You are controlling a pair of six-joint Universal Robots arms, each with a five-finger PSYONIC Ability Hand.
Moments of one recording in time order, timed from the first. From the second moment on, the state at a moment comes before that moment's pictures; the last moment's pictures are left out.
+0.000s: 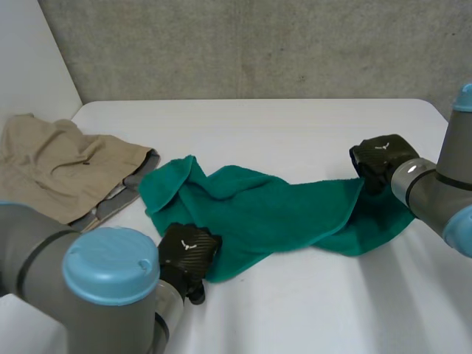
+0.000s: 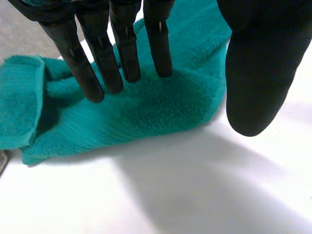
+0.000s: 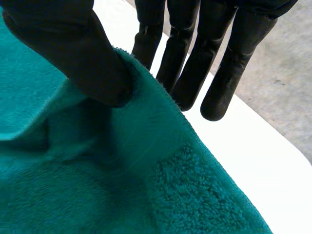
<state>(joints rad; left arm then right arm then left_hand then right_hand) 3.93 -1.96 -1.75 3.24 -1.81 3.36 1.85 -1.08 1.32 0.16 1.49 2.69 0.52 0.53 0.53 0.53 0.35 0.98 1.17 1.18 1.19 0.99</state>
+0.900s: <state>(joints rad) 3.95 -2.24 -1.45 3.28 -1.82 3.38 1.85 -1.12 1.42 0.13 1.45 2.68 0.72 0.71 0.71 0.71 0.53 0.98 1.17 1.18 1.19 0.99</state>
